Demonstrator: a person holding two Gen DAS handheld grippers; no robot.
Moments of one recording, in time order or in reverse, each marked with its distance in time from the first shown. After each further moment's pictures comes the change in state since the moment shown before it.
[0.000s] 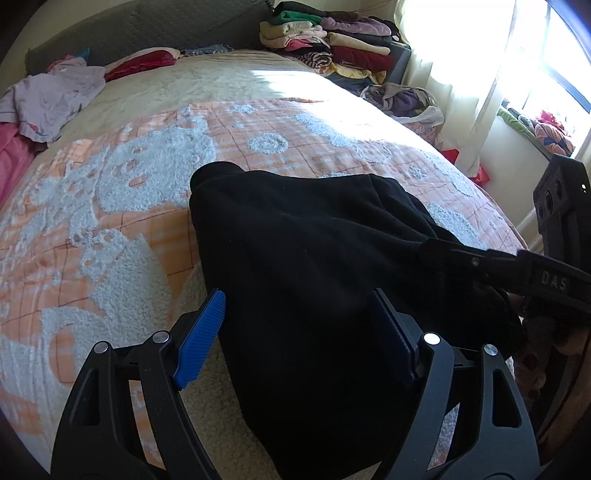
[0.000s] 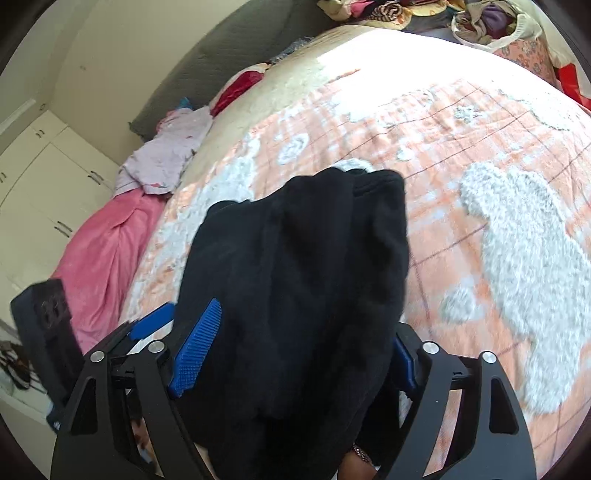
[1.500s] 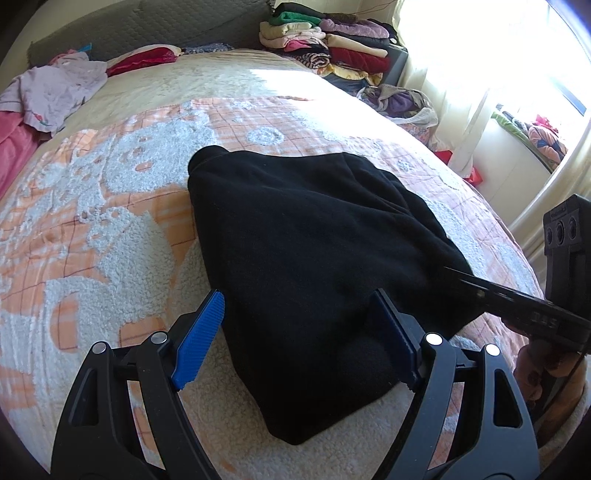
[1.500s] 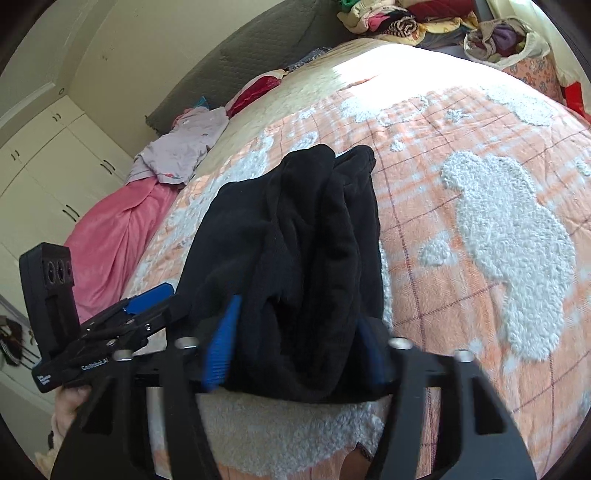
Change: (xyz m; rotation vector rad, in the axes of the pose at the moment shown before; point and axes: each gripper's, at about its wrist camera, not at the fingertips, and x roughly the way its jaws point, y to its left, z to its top) left arm -0.025 -0.008 -0.025 -0.018 0.002 -0.027; right arm -0.040 0.005 -0.045 -0.112 -0.059 0.028
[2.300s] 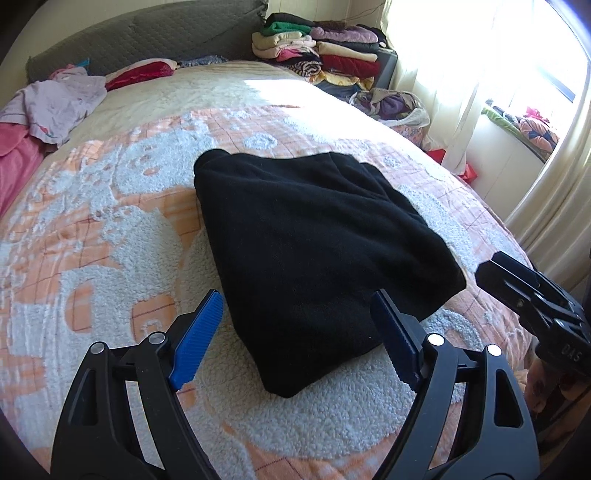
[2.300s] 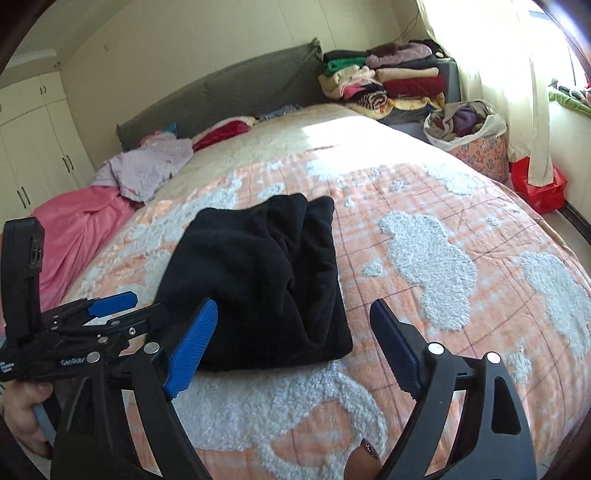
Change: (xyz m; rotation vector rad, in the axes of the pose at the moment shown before) left arm -0.032 -0.008 -0.021 0.040 -0.047 0.015; right arm -0.056 0.047 -0.047 -0.120 -0.243 -0.294
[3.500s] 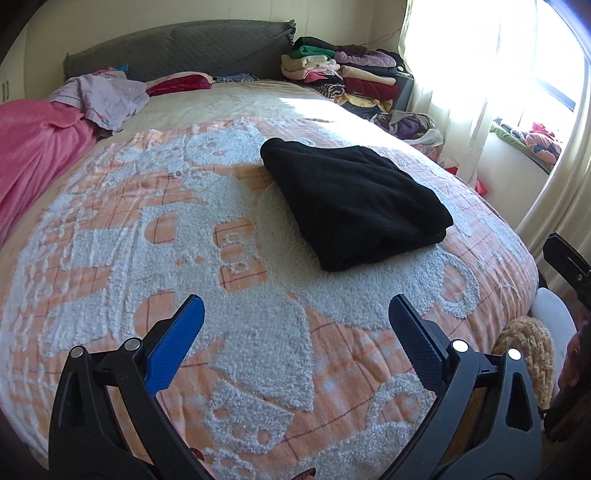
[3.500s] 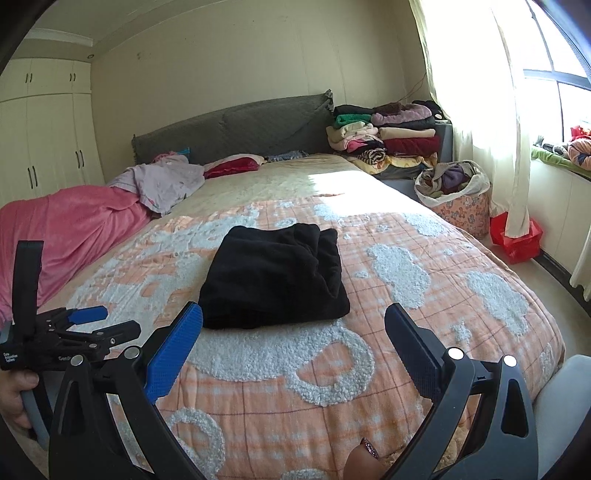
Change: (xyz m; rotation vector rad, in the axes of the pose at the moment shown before) left arm -0.085 0.026 -0.095 -0.050 -0.086 0.083; right arm -0.104 0.053 -0.063 -0.148 -0.154 -0.077
